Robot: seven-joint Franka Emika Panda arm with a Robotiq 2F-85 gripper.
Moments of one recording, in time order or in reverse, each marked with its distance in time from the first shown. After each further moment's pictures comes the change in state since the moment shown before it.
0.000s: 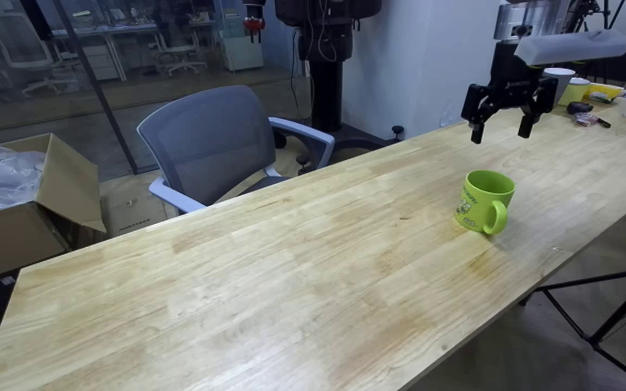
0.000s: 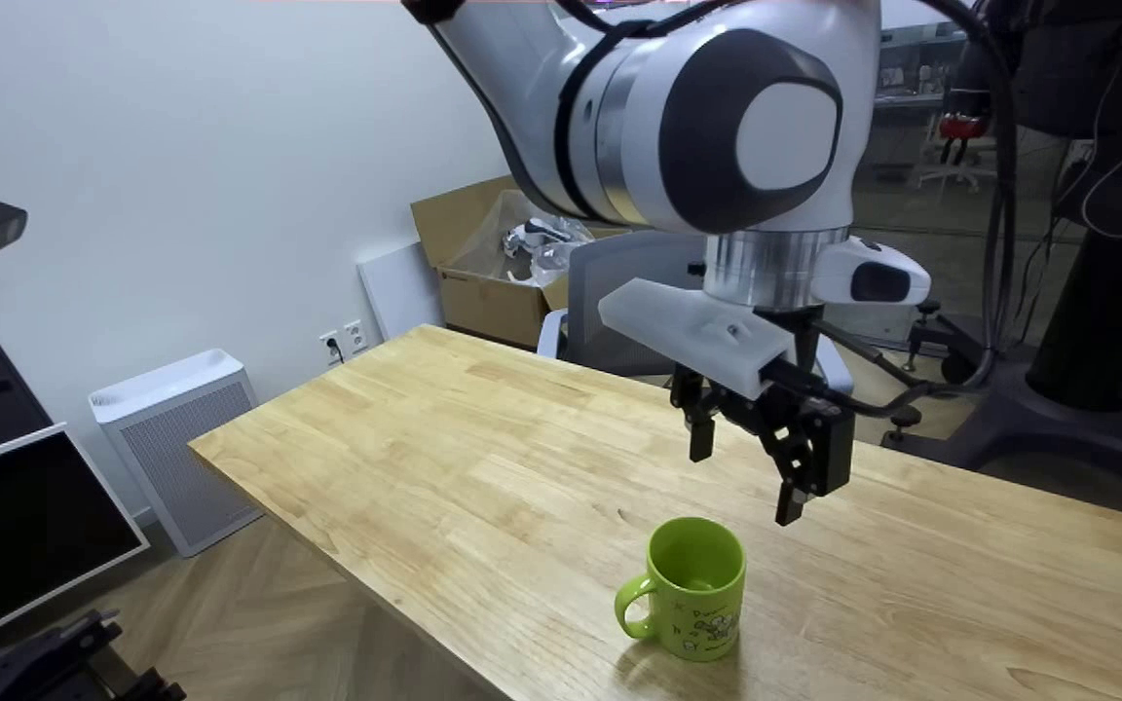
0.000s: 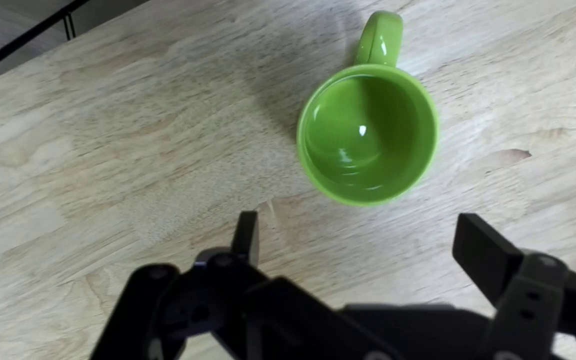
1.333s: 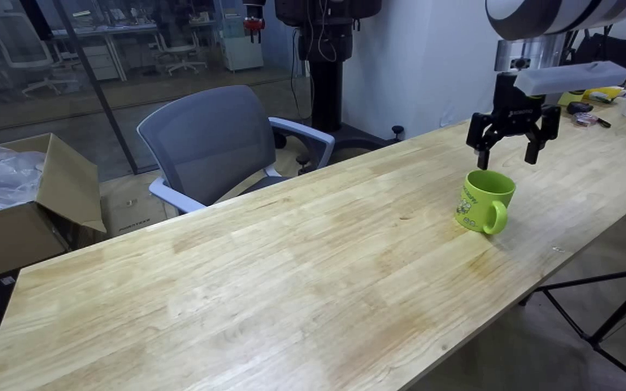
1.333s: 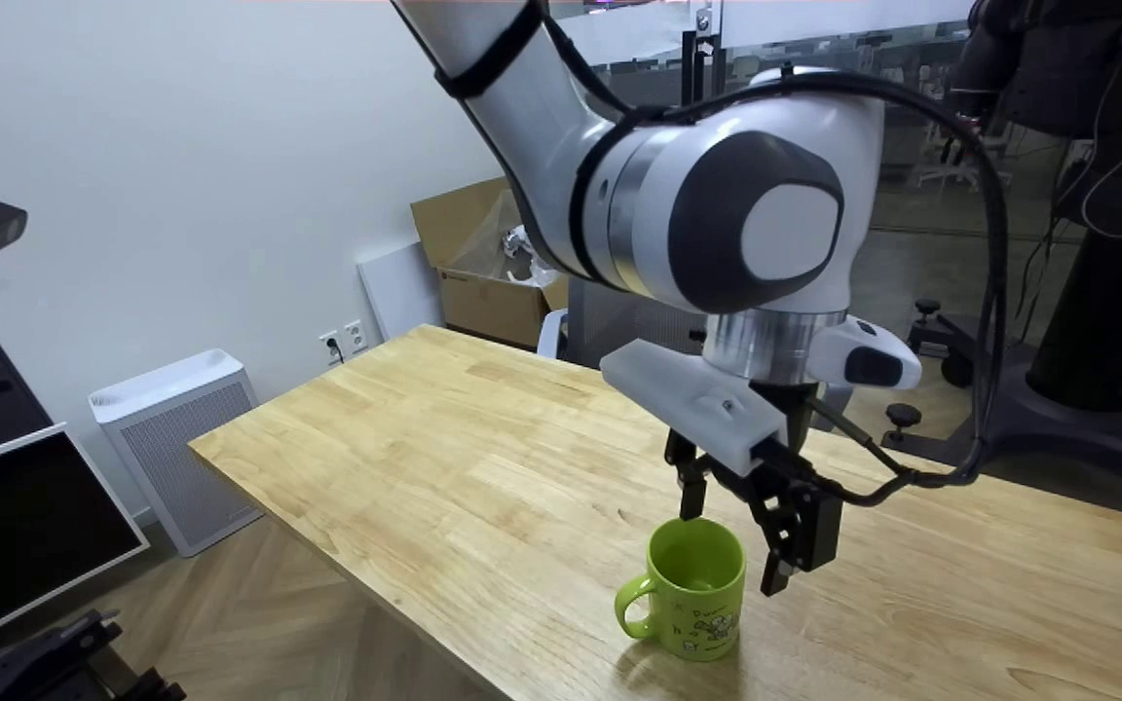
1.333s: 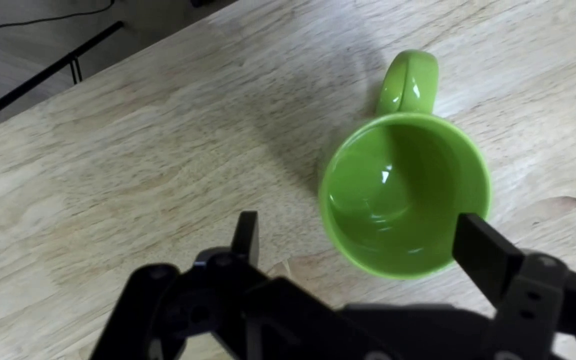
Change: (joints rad) arm -0.013 0.086 -0.004 0.006 0.015 -0.011 0.005
